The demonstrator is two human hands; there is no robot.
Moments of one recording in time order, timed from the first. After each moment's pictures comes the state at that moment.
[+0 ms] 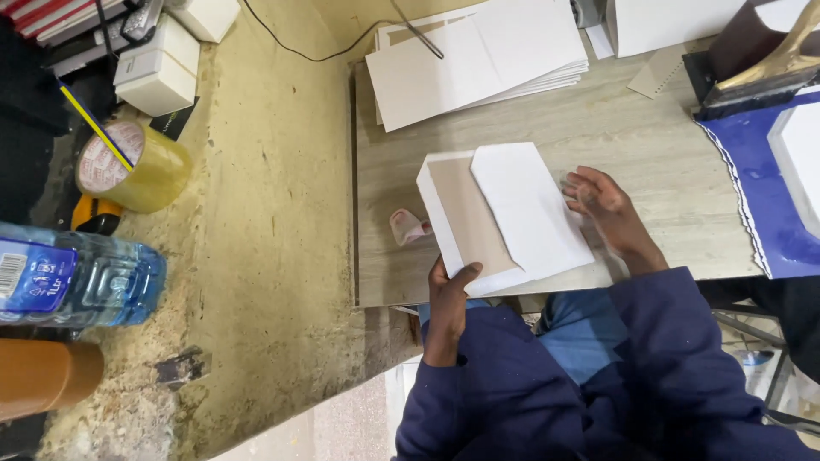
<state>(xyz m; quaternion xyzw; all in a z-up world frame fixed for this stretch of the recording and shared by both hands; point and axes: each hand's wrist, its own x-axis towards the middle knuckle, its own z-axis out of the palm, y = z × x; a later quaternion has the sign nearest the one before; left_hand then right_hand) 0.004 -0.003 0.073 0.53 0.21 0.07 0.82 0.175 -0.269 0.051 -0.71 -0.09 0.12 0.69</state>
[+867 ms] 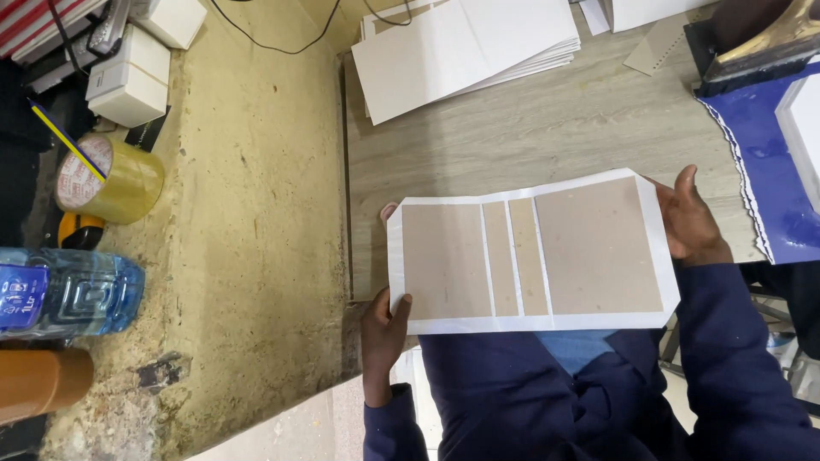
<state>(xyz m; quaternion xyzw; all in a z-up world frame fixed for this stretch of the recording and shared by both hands) -0.076 0.056 0.132 0.77 0.26 0.01 0.58 0.181 -0.399 -0.006 -0.52 0.01 0.29 0.81</state>
